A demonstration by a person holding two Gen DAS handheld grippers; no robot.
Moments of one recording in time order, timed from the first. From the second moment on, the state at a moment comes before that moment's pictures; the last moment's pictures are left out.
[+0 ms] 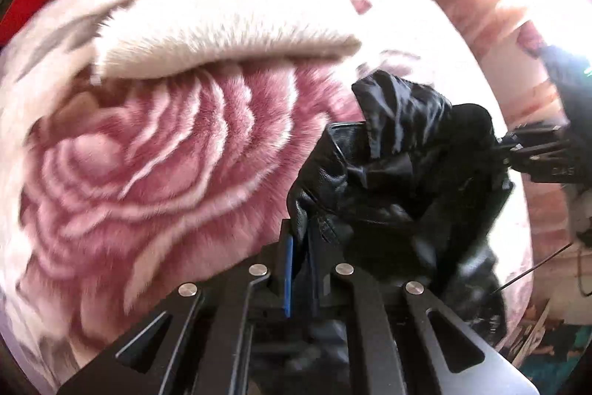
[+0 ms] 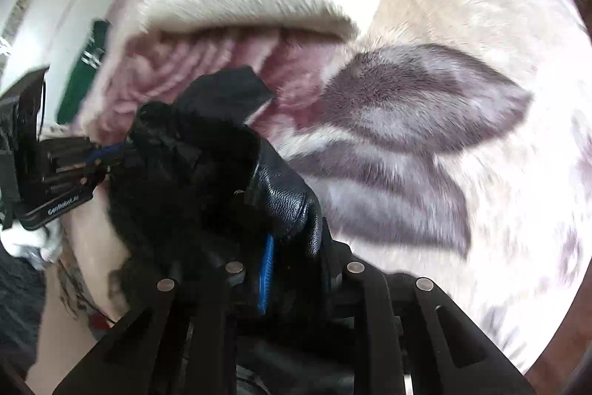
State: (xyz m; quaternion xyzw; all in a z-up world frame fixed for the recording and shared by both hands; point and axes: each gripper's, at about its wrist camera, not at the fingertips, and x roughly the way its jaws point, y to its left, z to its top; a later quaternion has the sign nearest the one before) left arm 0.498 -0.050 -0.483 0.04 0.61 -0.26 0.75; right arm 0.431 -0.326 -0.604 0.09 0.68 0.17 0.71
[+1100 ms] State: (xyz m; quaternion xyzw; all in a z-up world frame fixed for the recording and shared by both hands) left arm 0.212 0.058 -0.481 -0.32 0.68 -0.11 0.65; right arm 0.068 -0.375 -0.595 0.25 0.74 0.16 0.61
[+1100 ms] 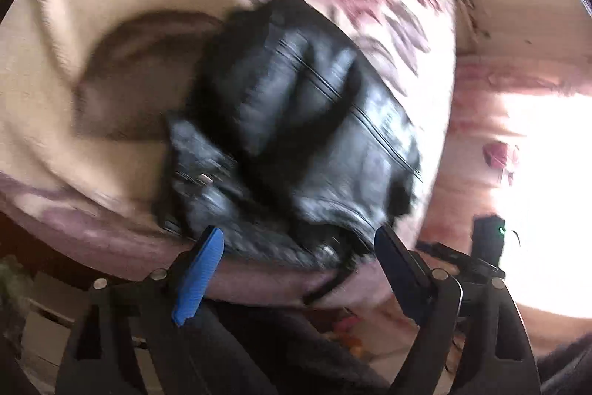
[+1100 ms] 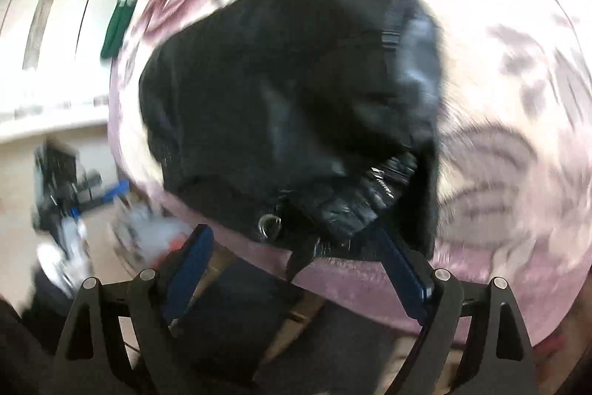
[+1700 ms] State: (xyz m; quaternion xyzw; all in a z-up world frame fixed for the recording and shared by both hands) left arm 0.344 0.058 -0.562 -0.28 0.62 -0.06 0.74; right arm 0.114 -0.437 -0.639 0.46 0.55 0.00 0.70
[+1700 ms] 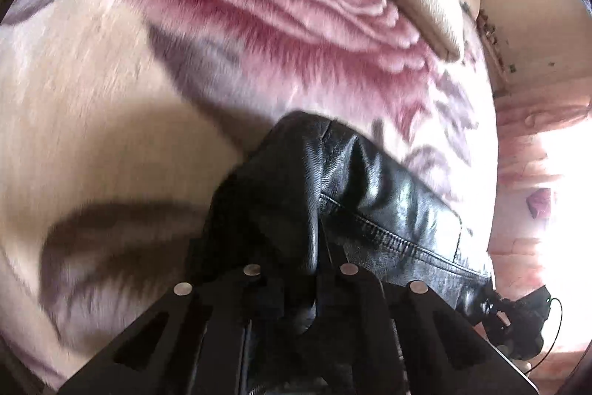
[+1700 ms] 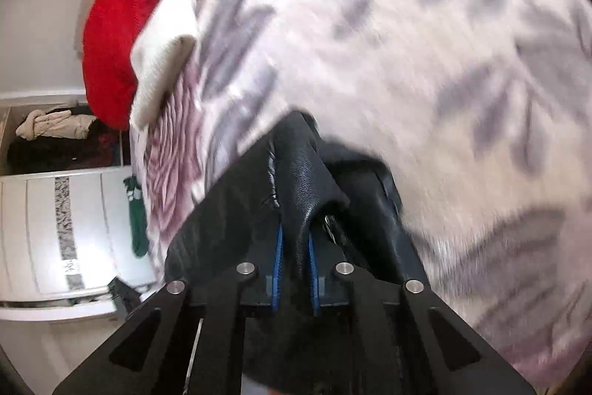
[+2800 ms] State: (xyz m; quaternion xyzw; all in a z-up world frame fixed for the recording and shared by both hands) left arm 0.357 0.029 -0.585 -0.26 0.64 -0.12 0.71; right arm 0.219 -0.330 -0.697 0.22 0.74 0.08 0.63
